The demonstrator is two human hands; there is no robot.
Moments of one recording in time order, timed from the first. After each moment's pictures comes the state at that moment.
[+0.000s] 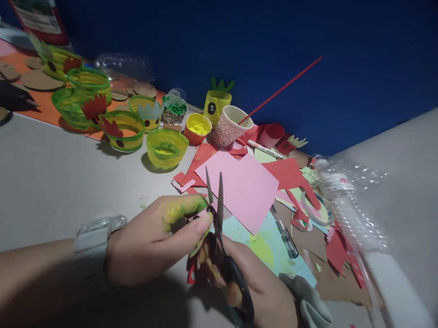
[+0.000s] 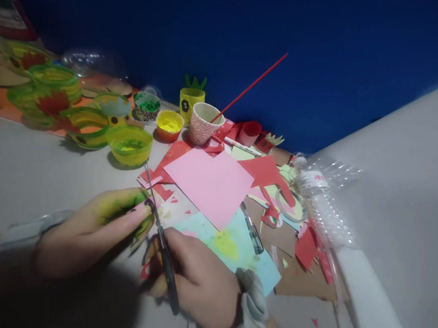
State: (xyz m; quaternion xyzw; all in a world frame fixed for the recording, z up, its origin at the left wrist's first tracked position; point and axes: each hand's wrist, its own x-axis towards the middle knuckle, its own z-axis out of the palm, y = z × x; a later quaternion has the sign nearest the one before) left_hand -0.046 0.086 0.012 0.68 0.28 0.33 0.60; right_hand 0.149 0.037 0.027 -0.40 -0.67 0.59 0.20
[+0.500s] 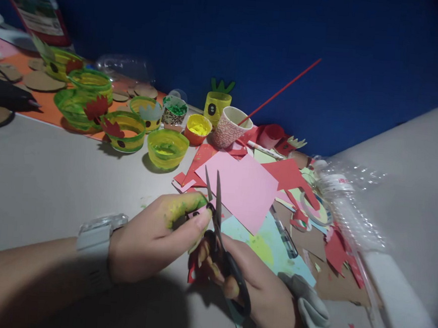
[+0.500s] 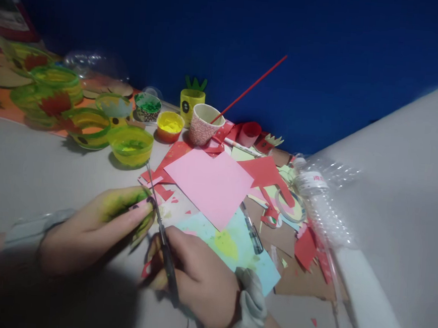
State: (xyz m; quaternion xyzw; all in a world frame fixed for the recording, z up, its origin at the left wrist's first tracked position) left_hand -0.048 0.087 0.012 0.69 0.29 0.33 0.57; right_hand 0.145 0.040 0.028 -0.42 -0.69 0.55 0.22
